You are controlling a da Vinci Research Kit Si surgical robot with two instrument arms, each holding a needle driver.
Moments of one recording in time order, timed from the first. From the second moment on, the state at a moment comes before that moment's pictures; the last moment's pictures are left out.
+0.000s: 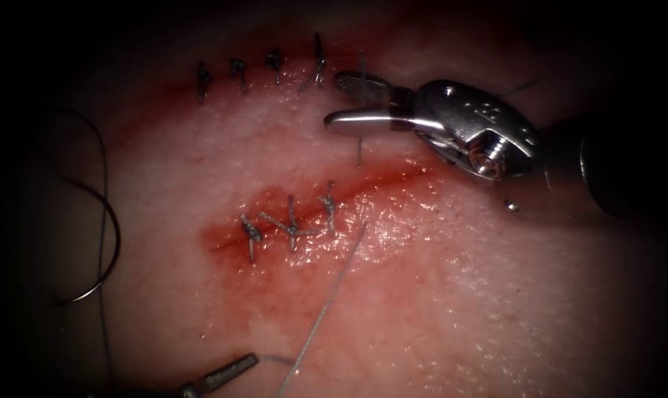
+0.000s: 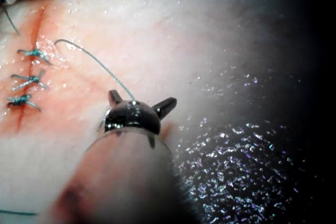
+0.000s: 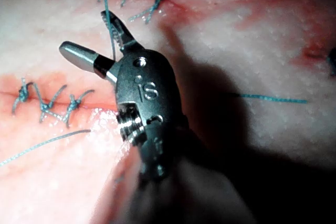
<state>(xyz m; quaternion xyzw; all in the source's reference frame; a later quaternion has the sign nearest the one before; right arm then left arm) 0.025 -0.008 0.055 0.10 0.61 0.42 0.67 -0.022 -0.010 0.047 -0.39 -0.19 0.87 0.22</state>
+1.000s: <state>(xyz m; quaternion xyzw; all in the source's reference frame) 0.018 -0.006 0.046 0.05 0.58 0.20 0.78 -0.021 -0.007 0.049 -0.35 -0.19 0.88 0.25</state>
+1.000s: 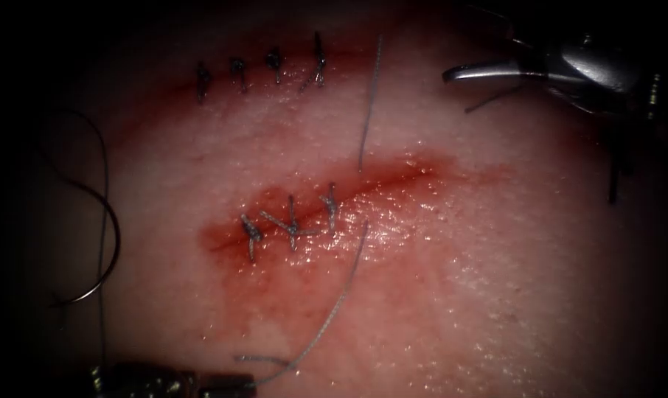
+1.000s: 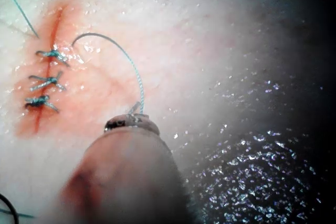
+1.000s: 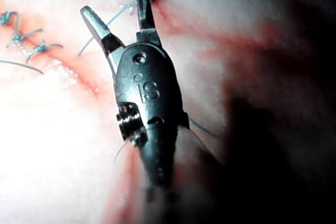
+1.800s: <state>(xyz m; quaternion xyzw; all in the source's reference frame) 0.026 -0.015 0.038 -0.03 0.46 -0.07 0.89 -0.027 0.002 0.048 -0.40 -0.13 0.86 0.29</state>
